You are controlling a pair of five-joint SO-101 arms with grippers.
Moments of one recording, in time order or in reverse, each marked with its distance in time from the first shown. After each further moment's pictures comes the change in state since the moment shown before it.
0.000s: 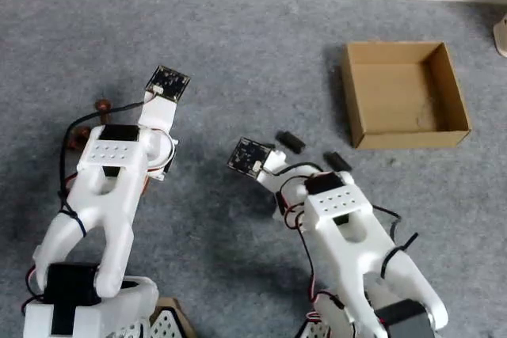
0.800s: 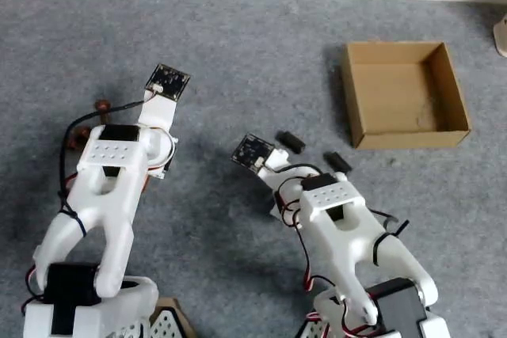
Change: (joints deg) left arm 0.0 0.0 0.0 -1.4 0.0; right arm 0.4 9.7 1.2 -7.9 -7.1
